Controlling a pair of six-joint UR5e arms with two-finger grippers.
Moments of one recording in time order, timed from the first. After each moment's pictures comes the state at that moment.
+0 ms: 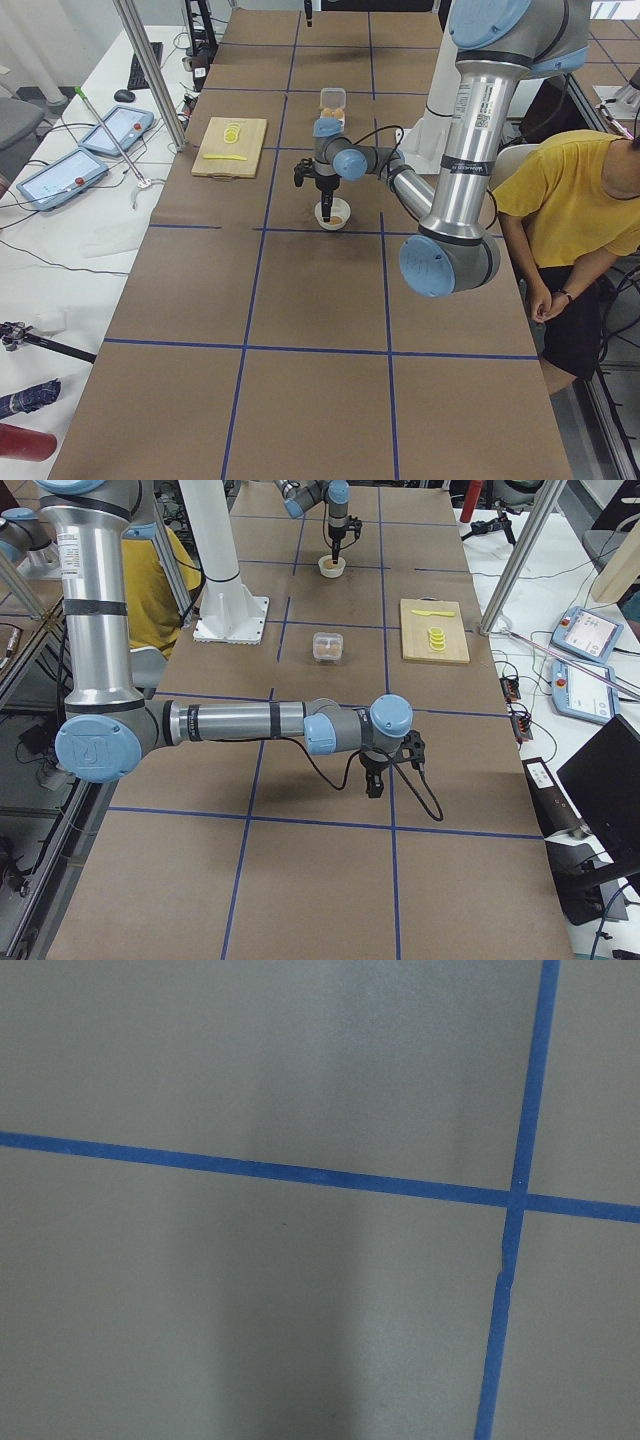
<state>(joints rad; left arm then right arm) -0.62 -1.79 -1.92 -1.55 -1.92 -1.01 1.40 -1.54 1.59 -1.46 2.42 0.12</state>
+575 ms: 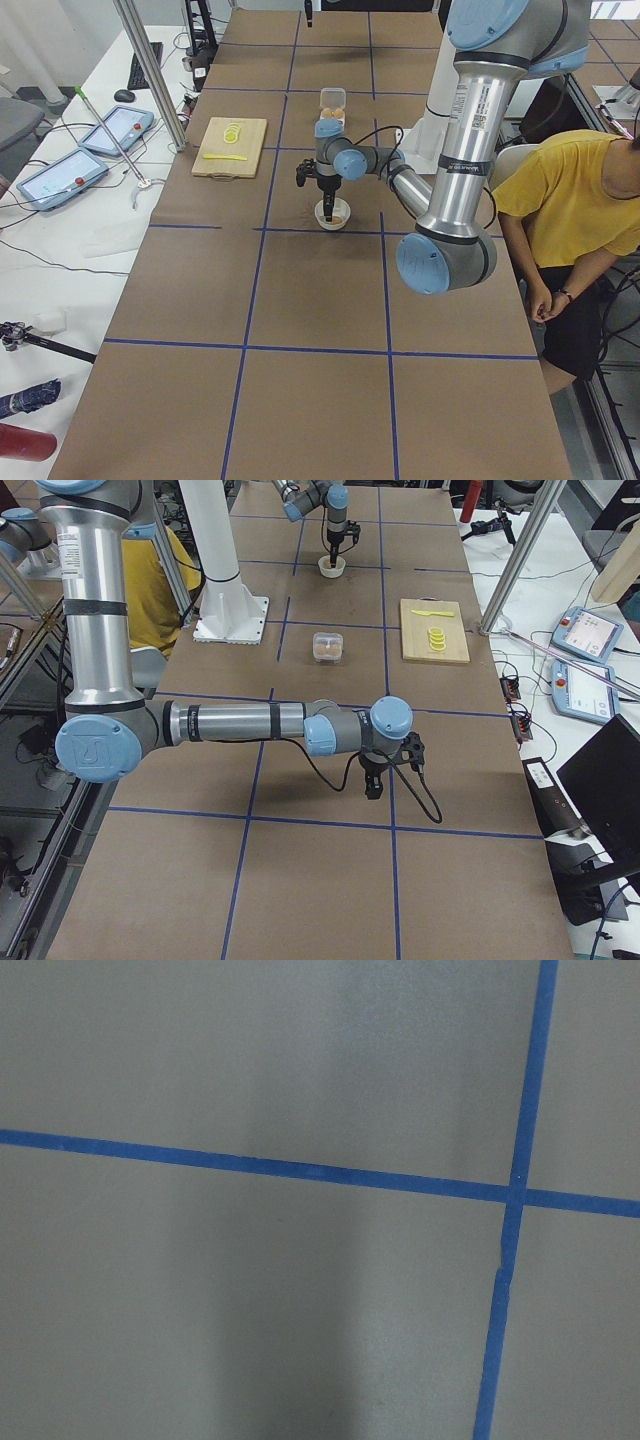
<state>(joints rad) -0.60 -1.80 -1.91 -1.55 -1.92 -1.01 1.40 -1.54 1.58 -1.46 2.42 0.12</state>
